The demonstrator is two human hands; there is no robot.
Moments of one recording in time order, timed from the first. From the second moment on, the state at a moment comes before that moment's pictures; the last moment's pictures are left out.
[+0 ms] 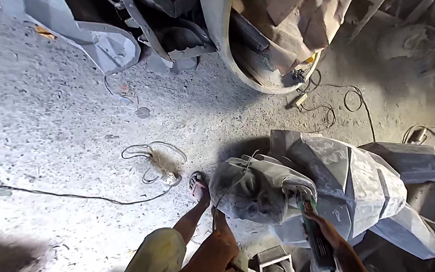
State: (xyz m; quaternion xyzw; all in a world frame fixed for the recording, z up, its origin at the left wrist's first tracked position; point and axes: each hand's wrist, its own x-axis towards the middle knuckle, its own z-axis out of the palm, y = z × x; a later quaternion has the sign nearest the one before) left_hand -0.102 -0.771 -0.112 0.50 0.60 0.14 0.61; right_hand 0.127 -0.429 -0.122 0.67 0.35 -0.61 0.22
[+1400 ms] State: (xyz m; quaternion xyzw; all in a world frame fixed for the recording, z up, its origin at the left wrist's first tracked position) left_hand 0.035 -0.752 -0.108 0.49 0.66 0.15 0.55; right_hand 0.200 -0.516 -0.132 0.57 0.73 -0.23 0.29
